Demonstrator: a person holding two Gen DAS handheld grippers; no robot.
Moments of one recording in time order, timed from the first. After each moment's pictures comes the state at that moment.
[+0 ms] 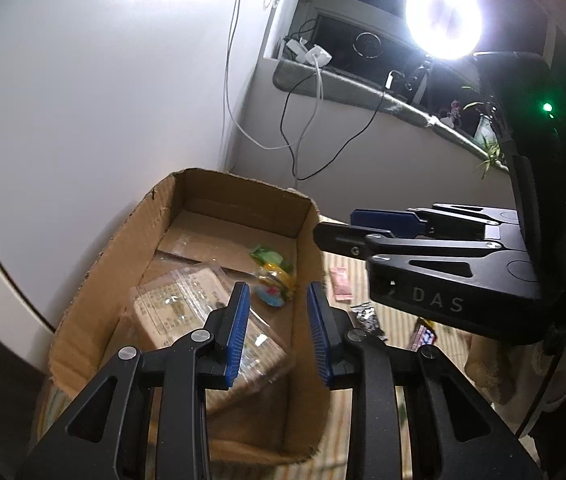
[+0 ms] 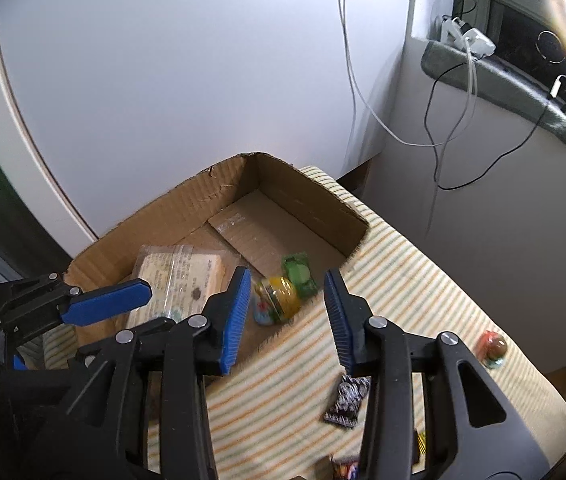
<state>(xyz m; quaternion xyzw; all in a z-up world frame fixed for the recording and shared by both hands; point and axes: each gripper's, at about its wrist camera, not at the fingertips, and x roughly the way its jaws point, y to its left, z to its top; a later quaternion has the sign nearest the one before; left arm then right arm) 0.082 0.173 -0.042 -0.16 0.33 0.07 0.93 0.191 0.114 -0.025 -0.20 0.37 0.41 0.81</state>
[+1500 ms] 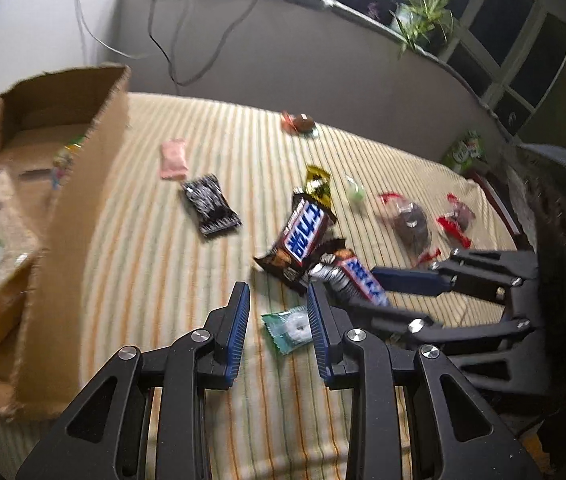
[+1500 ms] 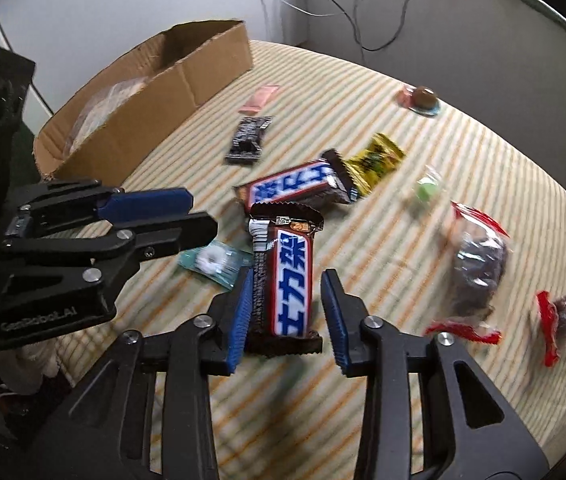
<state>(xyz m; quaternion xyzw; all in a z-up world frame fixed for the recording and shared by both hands) 0.115 0.058 -0.106 -0.13 0.45 -0.10 0.88 0.147 -0.059 -0.107 -0.14 0.49 0.32 0.80</state>
